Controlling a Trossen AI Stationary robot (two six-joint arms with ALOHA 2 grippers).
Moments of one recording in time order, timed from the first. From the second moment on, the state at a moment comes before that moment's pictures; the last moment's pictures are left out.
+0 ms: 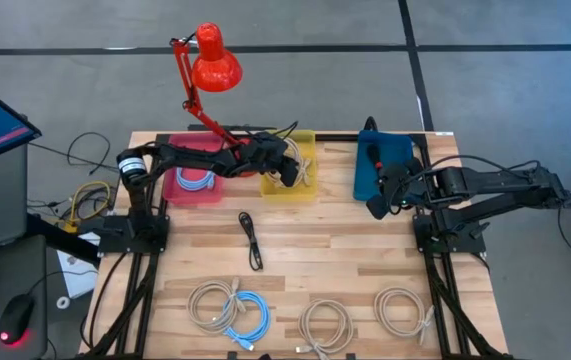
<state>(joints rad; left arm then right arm) 0.41 1.88 1.08 0.26 0.03 -0.27 0.07 0.92 0.90 -1.00 0.63 0.62</state>
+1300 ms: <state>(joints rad) 0.12 1.23 1.08 -0.31 -0.10 -0.10 0.07 0.92 0.90 -0.84 0.57 0.61</state>
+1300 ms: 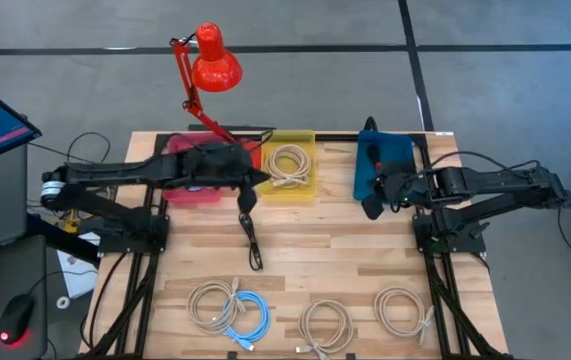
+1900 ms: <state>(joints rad) -0.17 0.87 1.06 -0.51 -0.31 -0.18 0.17 0.92 0.90 -0.71 0.46 0.62</state>
